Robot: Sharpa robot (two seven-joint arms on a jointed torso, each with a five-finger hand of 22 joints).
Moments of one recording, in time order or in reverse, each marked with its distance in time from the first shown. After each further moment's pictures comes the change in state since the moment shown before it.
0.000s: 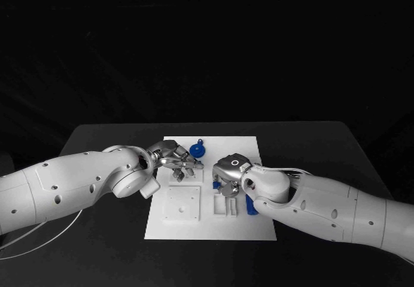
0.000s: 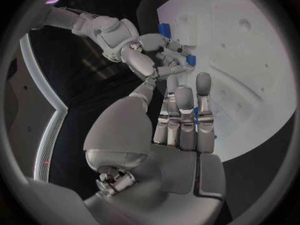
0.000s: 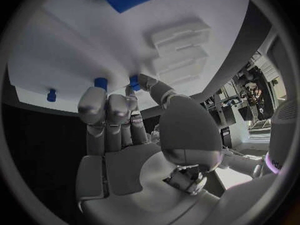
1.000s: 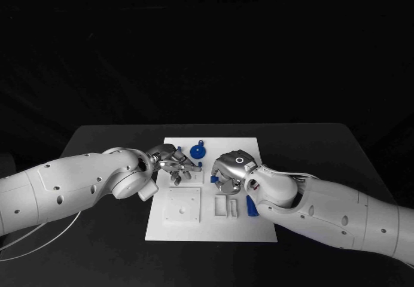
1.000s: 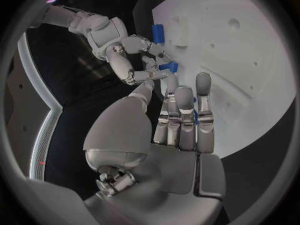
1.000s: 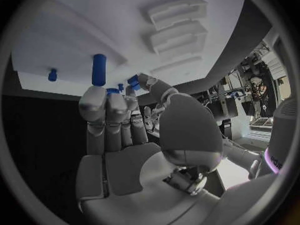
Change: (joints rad) left arm -0.004 -0.002 -0.009 -0.023 0.008 0.016 -0.036; left_hand -0.023 0.006 0.003 0.027 -0.003 -0.009 -0.002 0.004 -0.022 0.000 0.000 0.009 0.003 0.002 0.002 0.000 0.000 0.000 0.006 -0.001 0.000 0.001; right arm -0.016 -0.036 0.037 0.079 -0.012 -0.111 -0.059; right_hand 0.018 -0.018 0.020 0.036 -0.012 0.010 -0.003 -0.006 0.000 0.011 -0.004 -0.004 0.004 0.007 -0.008 0.003 0.005 -0.005 0.005 -0.009 0.010 0.000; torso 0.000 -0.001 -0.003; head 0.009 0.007
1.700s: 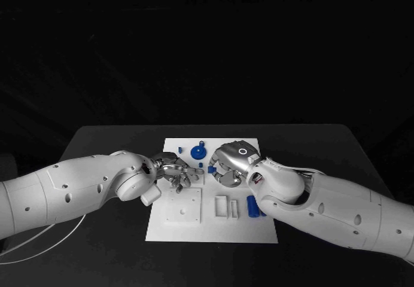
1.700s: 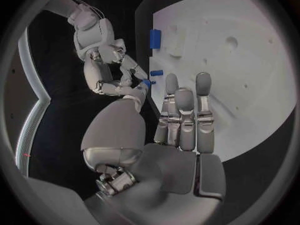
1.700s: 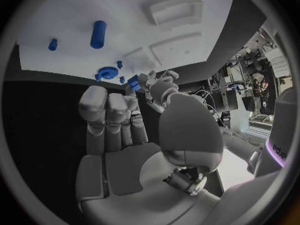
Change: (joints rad) left arm -0.011 0.032 -0.014 -0.033 0.100 0.039 -0.093; left_hand -0.116 -0.029 0.024 0.027 0.070 -0.044 -0.029 0.199 0.154 -0.026 -0.017 0.156 0.102 0.007 -0.008 0.025 0.022 0.000 0.007 -0.007 0.020 0.000; right arm 0.000 -0.036 0.067 0.090 -0.003 -0.028 -0.019; right_hand 0.011 -0.011 0.008 0.016 -0.004 0.000 0.000 0.001 0.001 0.004 -0.004 -0.004 0.000 0.000 0.000 0.000 0.002 0.000 0.004 -0.003 0.000 0.000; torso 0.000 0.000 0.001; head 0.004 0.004
